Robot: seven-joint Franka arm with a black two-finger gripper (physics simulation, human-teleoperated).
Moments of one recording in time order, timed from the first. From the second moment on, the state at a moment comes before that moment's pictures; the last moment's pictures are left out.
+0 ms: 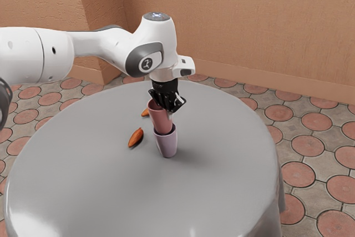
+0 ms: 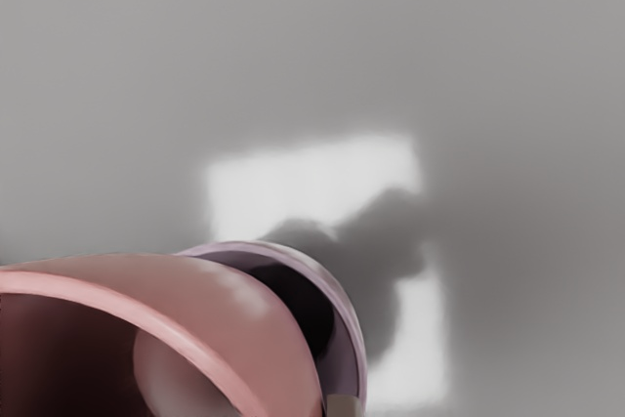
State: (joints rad) arm 0.07 0.41 -0.31 -1.61 0.21 2.03 -0.16
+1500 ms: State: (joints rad) arm 0.04 0.36 -0.32 -1.61 0.22 2.06 -0.16
